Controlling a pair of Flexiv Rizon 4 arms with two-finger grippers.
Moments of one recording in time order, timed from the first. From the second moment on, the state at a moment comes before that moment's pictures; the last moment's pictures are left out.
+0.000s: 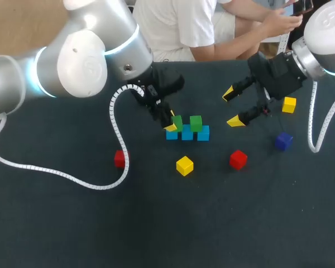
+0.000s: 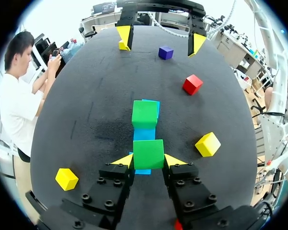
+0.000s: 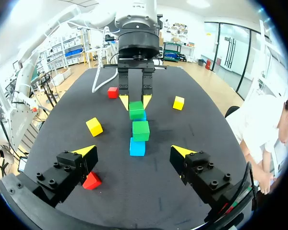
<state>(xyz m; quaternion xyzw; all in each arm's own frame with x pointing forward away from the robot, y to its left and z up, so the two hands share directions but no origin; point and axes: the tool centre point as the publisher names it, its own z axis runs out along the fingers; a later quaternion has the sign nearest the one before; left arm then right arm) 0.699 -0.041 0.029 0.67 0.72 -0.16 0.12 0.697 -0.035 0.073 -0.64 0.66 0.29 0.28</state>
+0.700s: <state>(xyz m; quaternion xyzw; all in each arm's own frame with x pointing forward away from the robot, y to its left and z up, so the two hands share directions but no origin) 0.707 -0.044 0.025 0.67 0.71 -0.17 0.11 0.697 -0.035 0.073 -0.64 0.66 0.29 0.28</state>
